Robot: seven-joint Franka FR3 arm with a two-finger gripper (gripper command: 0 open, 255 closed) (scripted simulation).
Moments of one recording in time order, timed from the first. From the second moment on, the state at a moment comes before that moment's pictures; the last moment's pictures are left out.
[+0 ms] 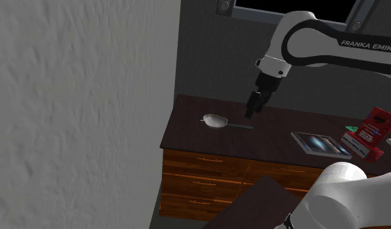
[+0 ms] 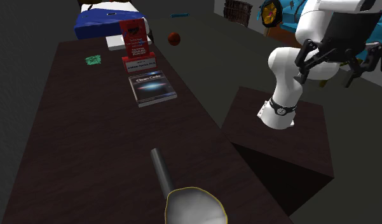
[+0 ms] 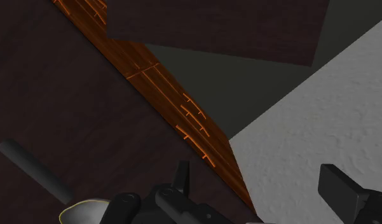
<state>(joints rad) 0.01 -0.79 -0.03 -2.39 0.06 1.66 -0.16</state>
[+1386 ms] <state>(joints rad) 0.00 -0.35 -0.38 -2.39 -0.11 2.10 -0.76</state>
